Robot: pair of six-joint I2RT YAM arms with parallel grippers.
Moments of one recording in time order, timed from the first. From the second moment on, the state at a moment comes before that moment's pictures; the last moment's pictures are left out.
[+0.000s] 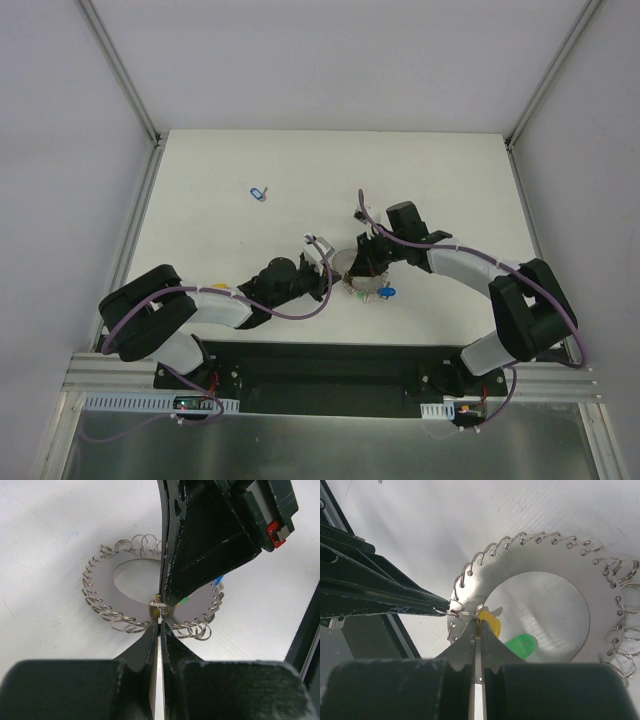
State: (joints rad) left arm -0.93 1.49 0.41 0.81 0.04 -0.21; right arm 0.52 1.53 0.81 -0.17 -0.65 0.07
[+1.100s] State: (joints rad) left arm -0.92 1.50 0.54 0.64 0.08 -0.14; right arm 0.60 1.40 1.01 -0.54 -0.27 -0.05
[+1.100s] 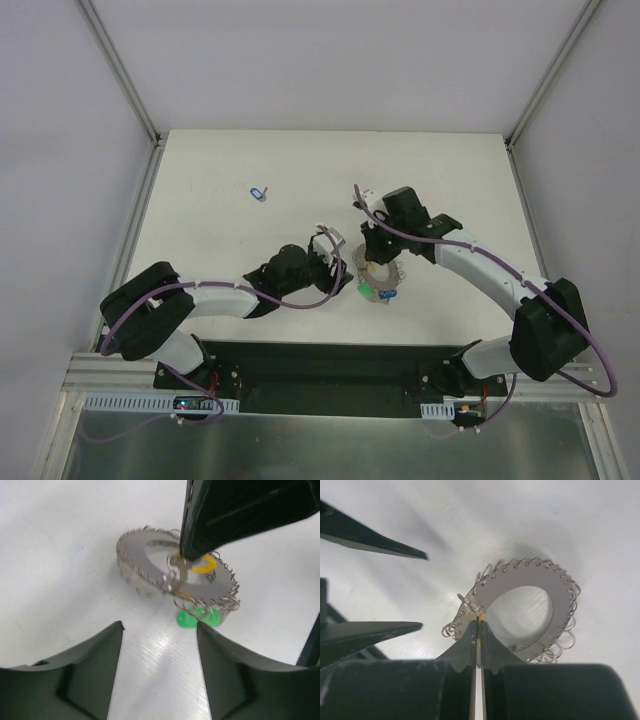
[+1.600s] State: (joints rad) left arm -0.74 0.99 0.54 0.16 -0.32 -0.38; right arm 0.49 1.61 1.10 -0.53 -0.13 0.08
